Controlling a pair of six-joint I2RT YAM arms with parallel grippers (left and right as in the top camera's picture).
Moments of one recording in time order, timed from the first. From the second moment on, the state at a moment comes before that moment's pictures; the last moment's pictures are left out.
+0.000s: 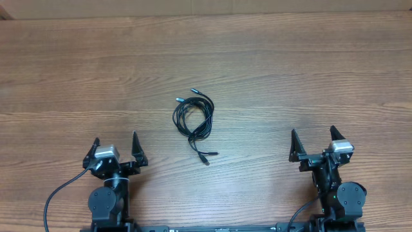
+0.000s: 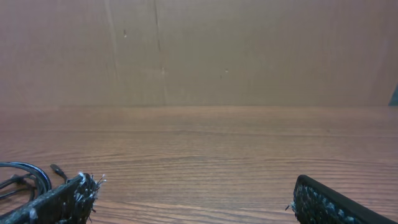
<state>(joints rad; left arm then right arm) 0.03 0.01 0.01 -0.07 -0.09 -0.11 -0.01 0.01 0.02 -0.03 -0.11 0.04</state>
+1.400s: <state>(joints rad) 0.03 0.01 0.05 -0.18 -0.04 -0.11 -0.01 0.01 0.02 -0.03 -0.11 0.04</state>
